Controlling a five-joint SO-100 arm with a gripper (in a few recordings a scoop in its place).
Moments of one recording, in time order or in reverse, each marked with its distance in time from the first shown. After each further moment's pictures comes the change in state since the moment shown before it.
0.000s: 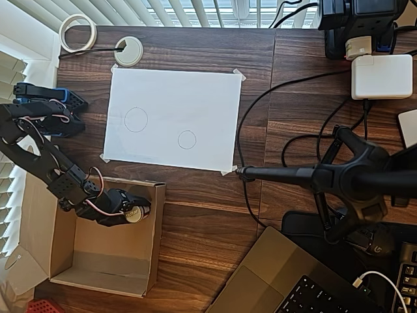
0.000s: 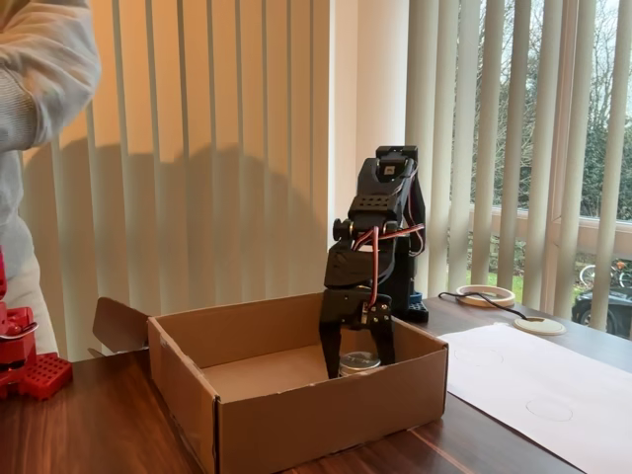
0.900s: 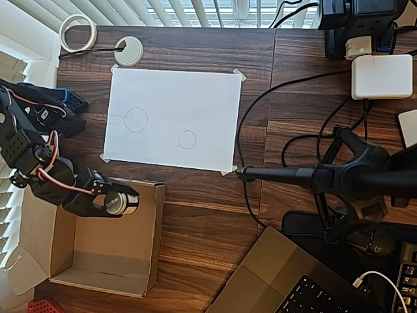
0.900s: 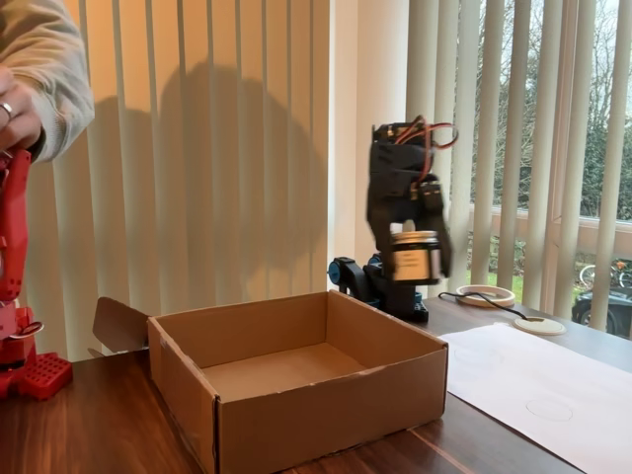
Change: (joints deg) arm -15.2 27.7 -8.6 20.1 4.5
